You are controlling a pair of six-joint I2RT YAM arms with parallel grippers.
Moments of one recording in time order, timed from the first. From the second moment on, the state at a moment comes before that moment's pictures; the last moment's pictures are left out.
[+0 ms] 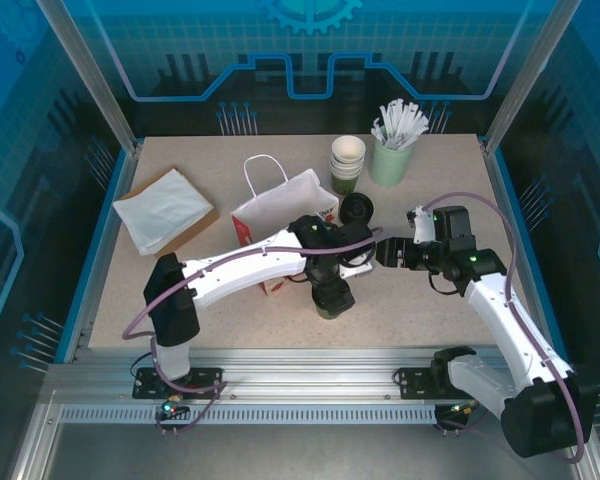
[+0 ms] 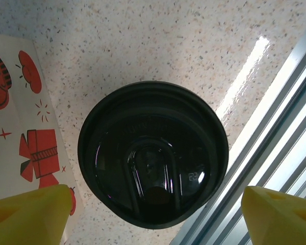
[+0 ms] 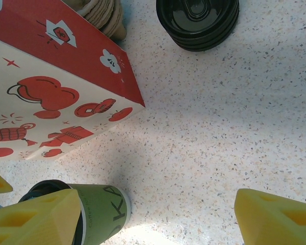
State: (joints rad) left arm -1.03 1.87 1.73 -1.24 -0.02 0.03; right arm 0.16 0.99 0.80 -0.67 -0.39 0.26
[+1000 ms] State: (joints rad) left arm -1.03 1.99 1.85 -1.35 -0.01 0.10; right arm 0.14 0.99 0.80 -0.67 -0.39 0.26
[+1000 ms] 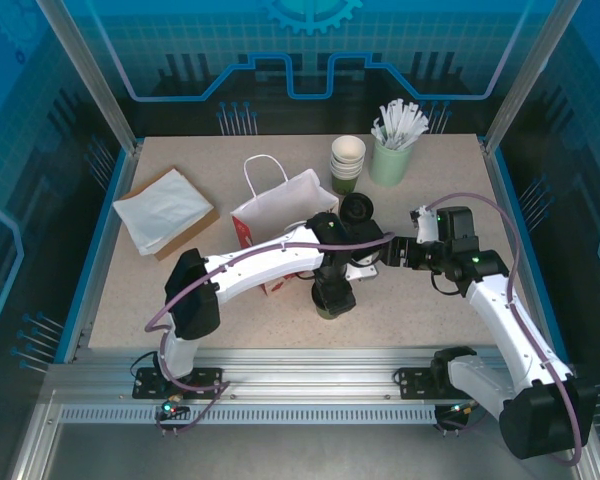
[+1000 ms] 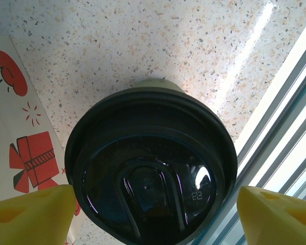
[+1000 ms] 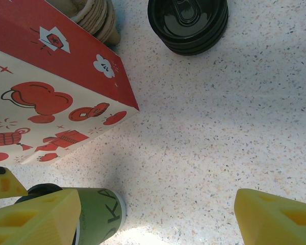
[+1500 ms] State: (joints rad) left arm -1.01 2.04 1.88 -1.39 -0.01 0.13; right arm 0.14 0.99 0.79 -0.67 -0.39 0.25
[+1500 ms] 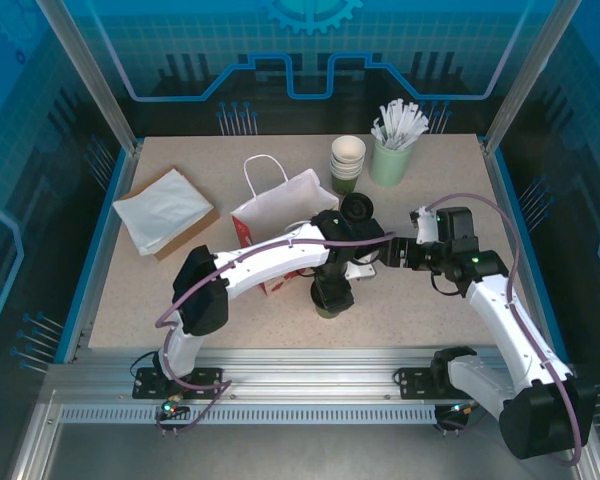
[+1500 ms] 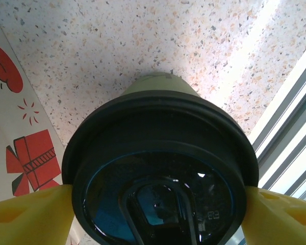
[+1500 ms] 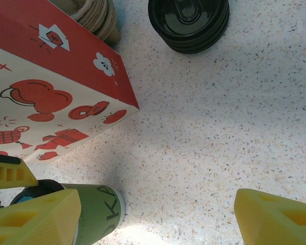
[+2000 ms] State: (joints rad) left arm -1.01 2.05 1.90 -1.40 -0.01 0.13; right arm 0.14 0.99 0.78 -0.67 -0.40 0.25
